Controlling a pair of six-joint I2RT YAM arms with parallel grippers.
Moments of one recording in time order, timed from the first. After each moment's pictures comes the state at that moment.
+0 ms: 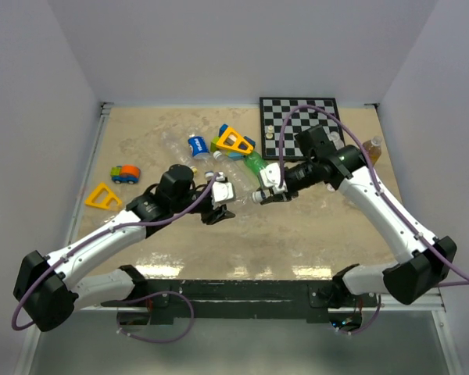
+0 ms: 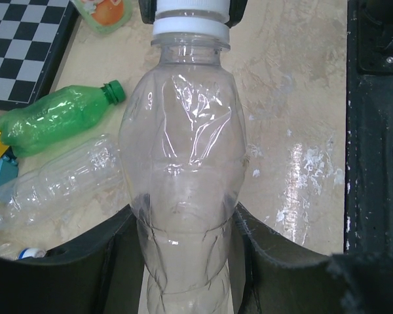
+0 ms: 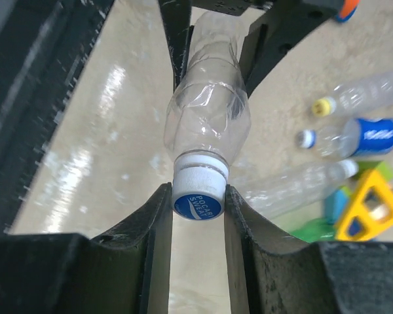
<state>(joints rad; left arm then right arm) -0.71 1.10 0.79 -0.18 0.56 0.41 0.51 1.34 1.38 -1.06 -0.89 -1.18</state>
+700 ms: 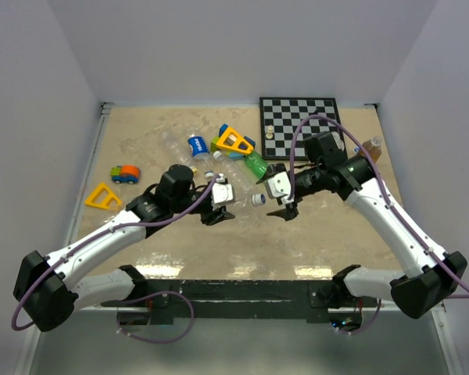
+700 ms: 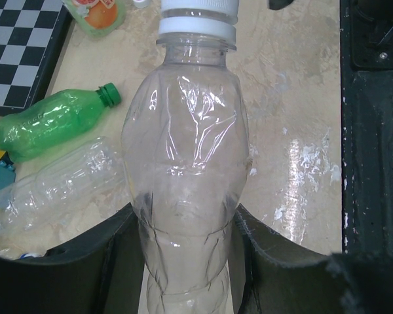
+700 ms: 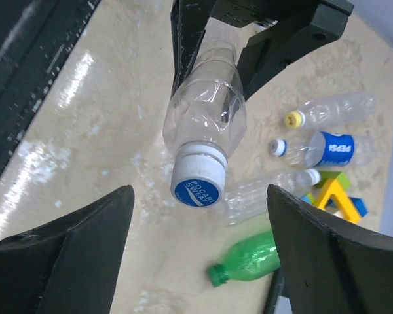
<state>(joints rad) -0.71 1.10 0.79 -0.18 0.57 0.42 0.51 1.23 1.30 -1.01 -0.89 -1.35</state>
